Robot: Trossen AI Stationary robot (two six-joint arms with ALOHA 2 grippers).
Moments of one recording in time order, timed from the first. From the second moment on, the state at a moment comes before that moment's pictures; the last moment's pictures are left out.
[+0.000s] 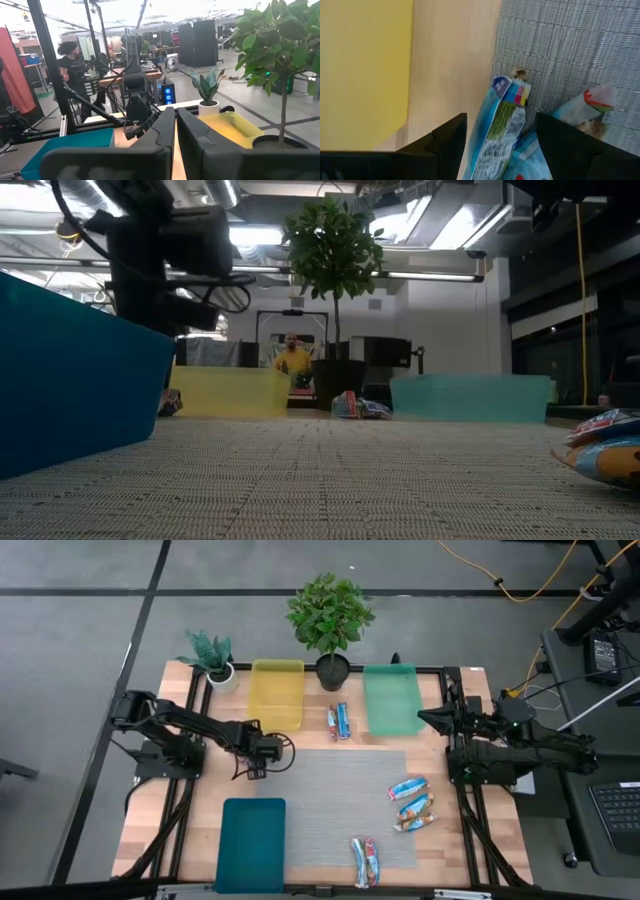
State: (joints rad) left arm -0.03 1.52 0.76 -0.71 -0.27 -0.20; right arm -0.11 0.27 0.49 -0.10 0.02 0.13
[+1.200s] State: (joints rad) left arm -0.02 1.40 1.09 -0.85 -0.28 -0.35; right arm -0.11 0.27 0.49 -0.12 0.00 0.12
